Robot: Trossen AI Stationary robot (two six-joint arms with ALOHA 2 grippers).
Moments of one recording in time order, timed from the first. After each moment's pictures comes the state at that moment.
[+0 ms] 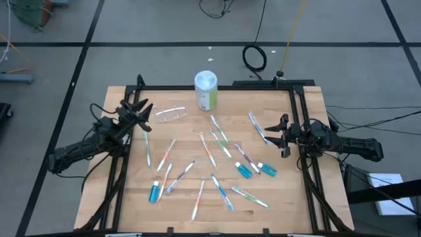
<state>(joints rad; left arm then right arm) 0.37 0.01 0.03 0.26 -0.37 0.05 -0.12 0.01 0.02 0.09 -0.05 0.05</state>
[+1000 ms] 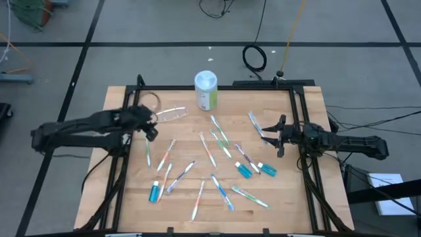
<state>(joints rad) 0.22 0.77 0.64 -0.92 -0.33 -0.49 -0.12 0.14 0.02 0.04 0.03 -0.01</state>
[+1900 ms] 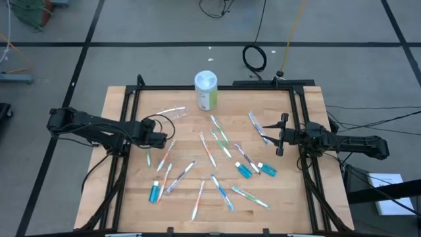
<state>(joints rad) -0.02 1.21 0.62 -1.05 -0.33 -1.26 -0.12 0.15 0.02 0.13 0.03 -0.39</state>
